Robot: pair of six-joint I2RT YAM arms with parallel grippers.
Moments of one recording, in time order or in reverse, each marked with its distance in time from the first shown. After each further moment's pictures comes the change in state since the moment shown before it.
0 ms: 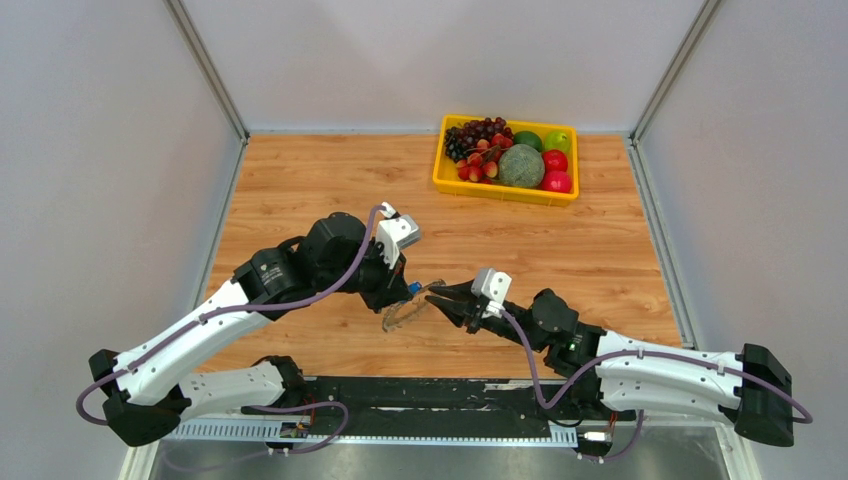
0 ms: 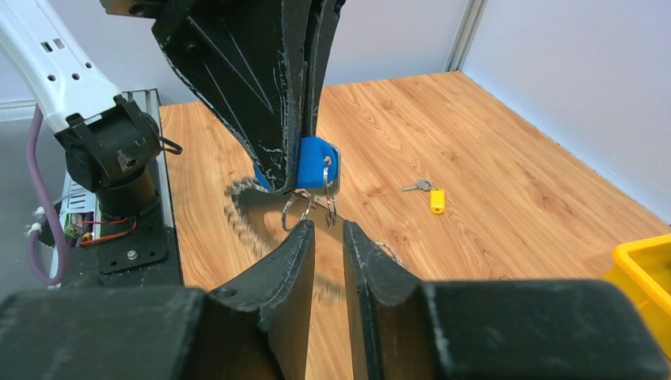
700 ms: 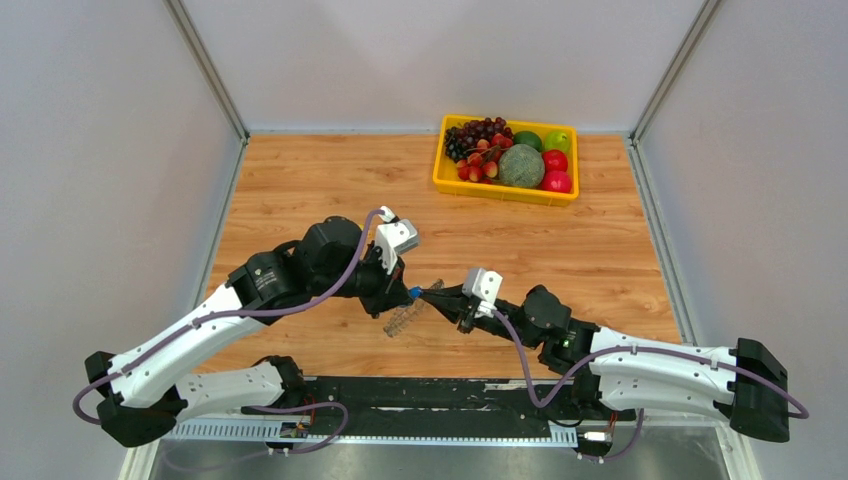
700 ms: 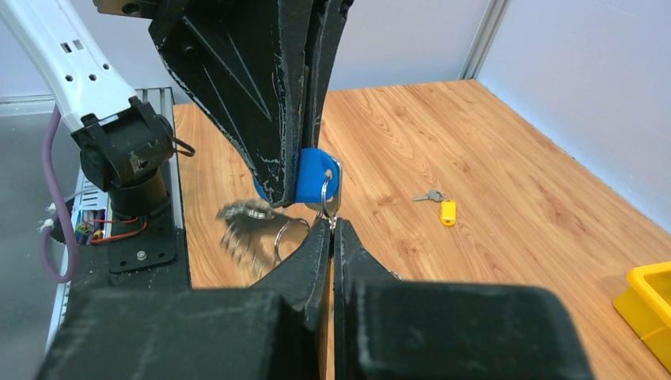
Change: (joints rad) left arm -0.023 -0.021 0.000 0.000 0.018 0.003; right arm 0.000 0.056 0.037 0.002 -0.043 -0.012
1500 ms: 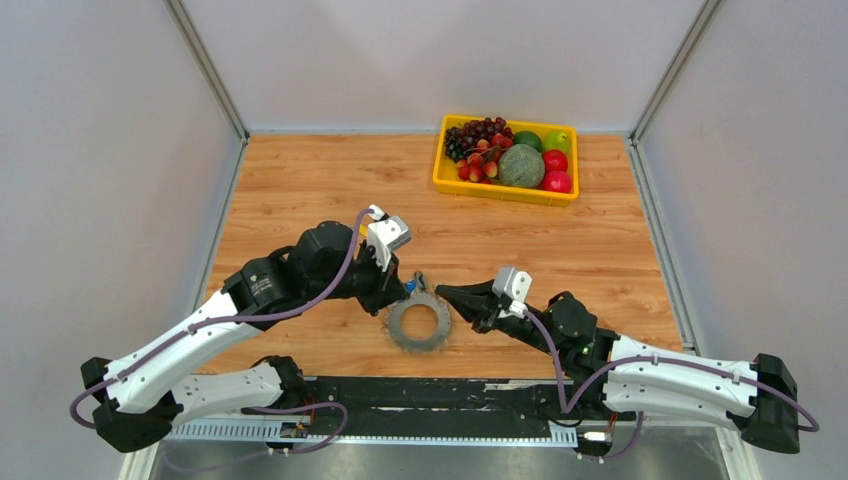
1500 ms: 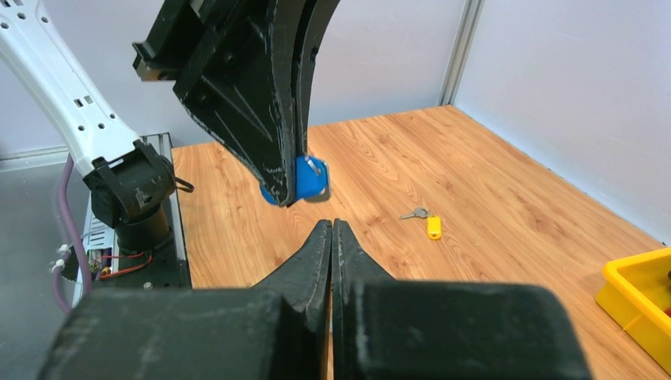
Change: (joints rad) left arm -0.002 -0.045 -0.055 0.047 -0.093 -0.050; right arm 0.001 -0.152 -0.045 0.003 0.058 0.042
